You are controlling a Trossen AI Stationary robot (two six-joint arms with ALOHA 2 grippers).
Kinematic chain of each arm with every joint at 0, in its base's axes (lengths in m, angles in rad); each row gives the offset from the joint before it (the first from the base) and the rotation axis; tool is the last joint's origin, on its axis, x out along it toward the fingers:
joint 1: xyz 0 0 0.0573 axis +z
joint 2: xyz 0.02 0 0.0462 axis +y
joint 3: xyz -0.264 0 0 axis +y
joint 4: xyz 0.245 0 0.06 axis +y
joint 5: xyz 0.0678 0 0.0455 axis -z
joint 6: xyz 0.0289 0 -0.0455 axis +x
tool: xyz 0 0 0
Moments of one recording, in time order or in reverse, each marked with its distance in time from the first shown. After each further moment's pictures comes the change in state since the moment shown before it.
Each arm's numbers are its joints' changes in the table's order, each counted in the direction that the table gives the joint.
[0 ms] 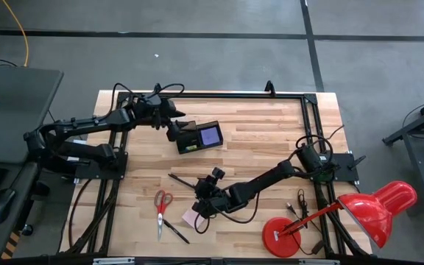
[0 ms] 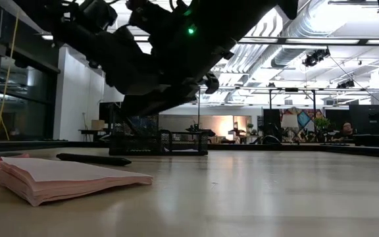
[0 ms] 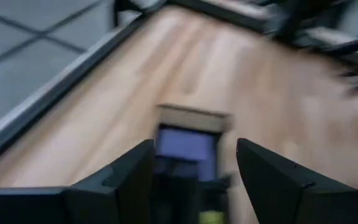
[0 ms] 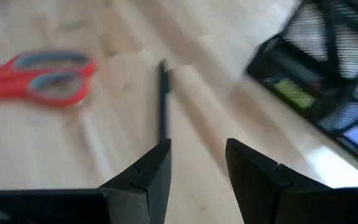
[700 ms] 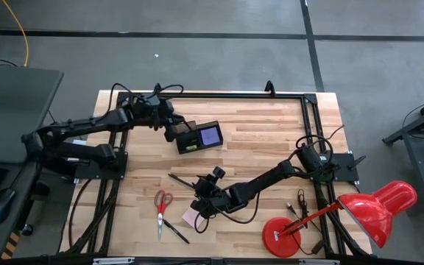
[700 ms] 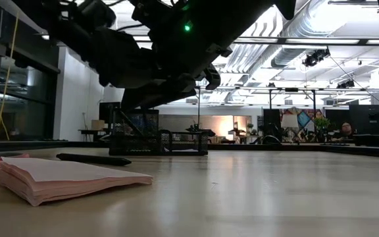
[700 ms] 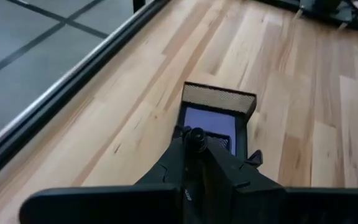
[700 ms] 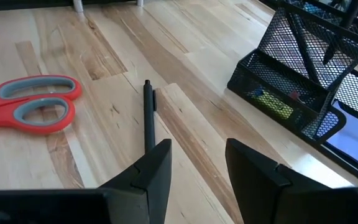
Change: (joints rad) left arm 0.000 -0.022 0.000 0.095 -0.096 0.040; right arm -0.002 0.000 0.000 -0.035 0.096 0.027
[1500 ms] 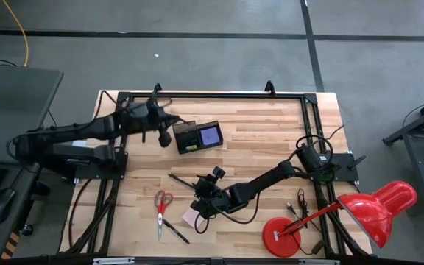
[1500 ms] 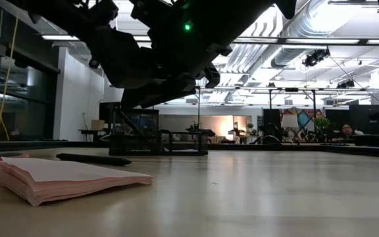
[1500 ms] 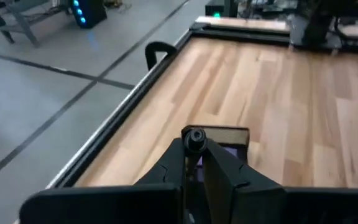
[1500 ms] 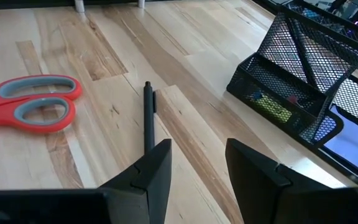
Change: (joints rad) left arm -0.179 -0.218 0.000 0.036 -0.235 0.074; right arm 0.002 0.000 0.000 -0.006 0.008 -0.024
